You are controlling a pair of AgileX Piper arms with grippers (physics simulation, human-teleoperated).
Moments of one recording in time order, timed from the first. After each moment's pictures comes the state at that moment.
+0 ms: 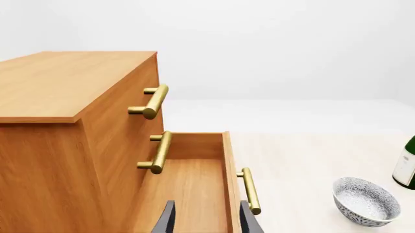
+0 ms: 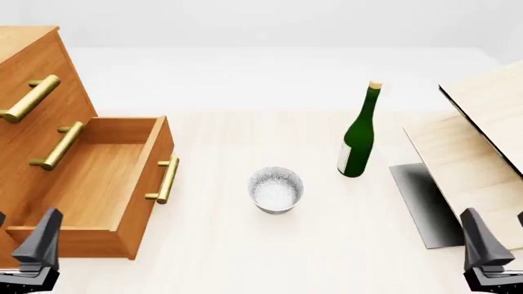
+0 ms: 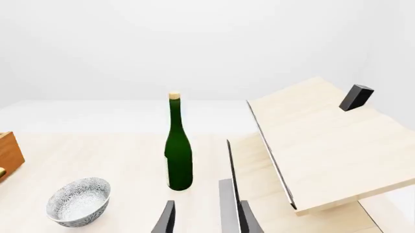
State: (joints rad) left arm 0.00 0.01 0.00 0.00 0.00; right arm 0.00 0.00 0.00 0.00 0.00
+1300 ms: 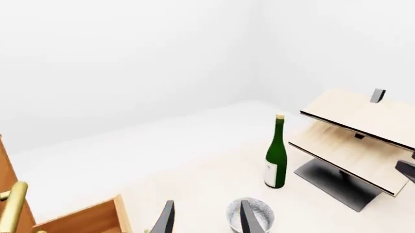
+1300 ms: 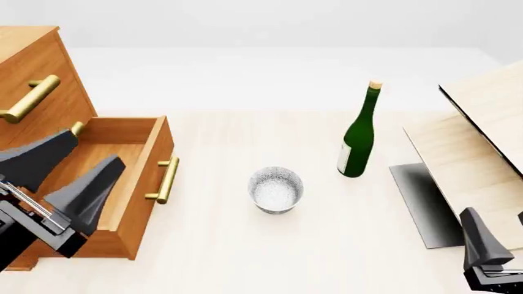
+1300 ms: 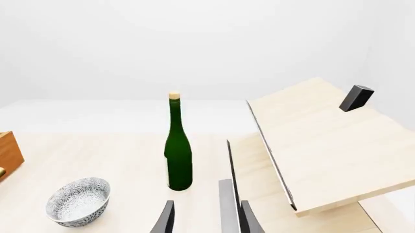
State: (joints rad) left arm -0.53 0.45 -0.31 -0.20 0.03; right arm 0.00 0.01 0.00 -0.01 0.00
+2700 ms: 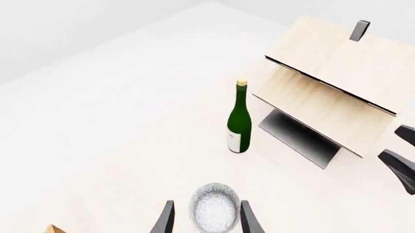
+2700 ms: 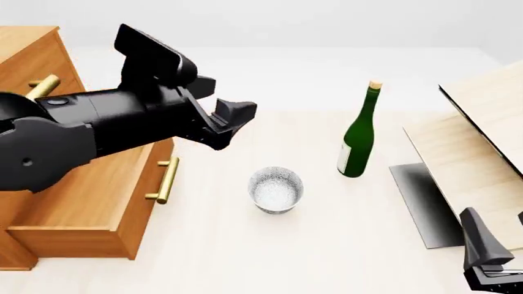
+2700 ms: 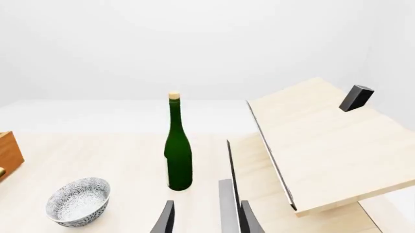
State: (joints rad) left arm -0.72 1.18 -0.99 0.19 0.07; right arm 0.00 0.01 0.00 0.00 0.00
